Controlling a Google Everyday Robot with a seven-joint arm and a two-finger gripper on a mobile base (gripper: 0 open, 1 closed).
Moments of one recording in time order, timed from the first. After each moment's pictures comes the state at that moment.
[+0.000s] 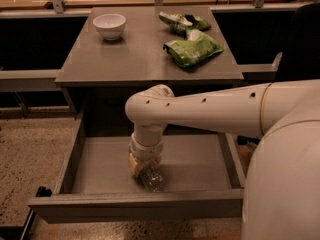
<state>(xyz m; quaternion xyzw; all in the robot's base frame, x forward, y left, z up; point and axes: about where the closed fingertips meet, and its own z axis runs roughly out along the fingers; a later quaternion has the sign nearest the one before) 0.500 0.047 0.605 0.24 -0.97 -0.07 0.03</state>
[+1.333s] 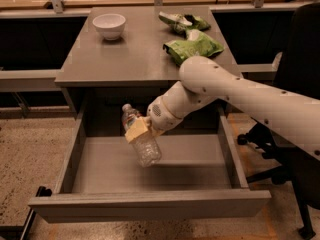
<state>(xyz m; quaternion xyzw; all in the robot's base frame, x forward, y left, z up) 0.526 0.061 0.729 0.25 -0.90 -0.36 -0.05</state>
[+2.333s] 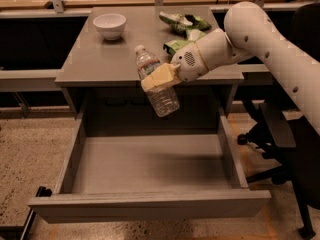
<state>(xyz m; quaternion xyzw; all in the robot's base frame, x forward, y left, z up) 0.591 0.015 0.871 0.34 -0.81 -0.44 -0.18</state>
